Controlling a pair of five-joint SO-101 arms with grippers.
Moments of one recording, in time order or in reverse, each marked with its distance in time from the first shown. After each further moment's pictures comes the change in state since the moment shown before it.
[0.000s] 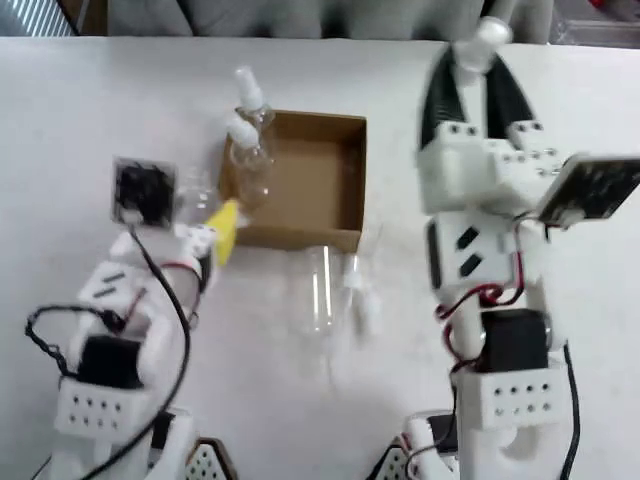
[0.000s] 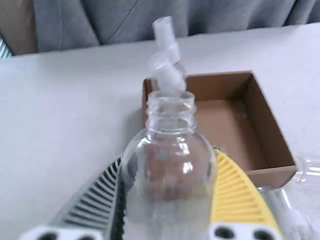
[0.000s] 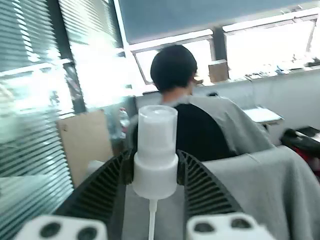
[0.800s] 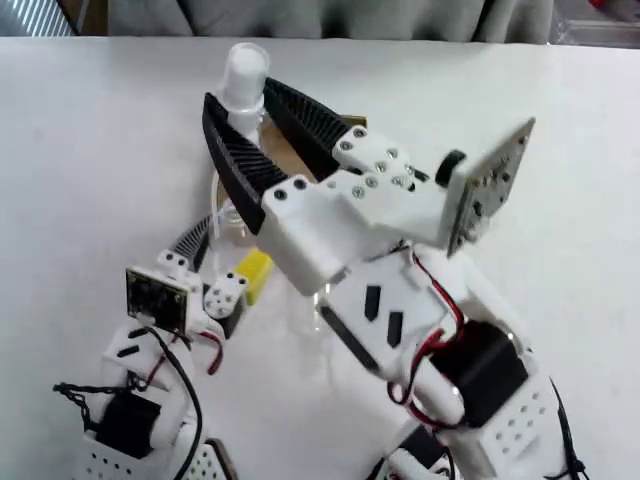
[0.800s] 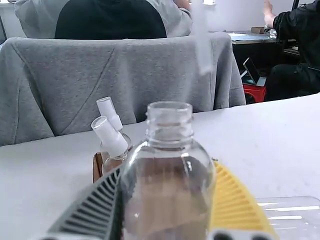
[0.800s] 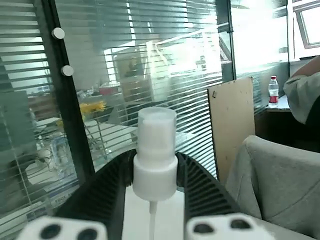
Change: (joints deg) left arm 9.7 -32.4 22.0 -8.4 0.4; right arm -33.1 11.1 -24.6 19.8 0.0
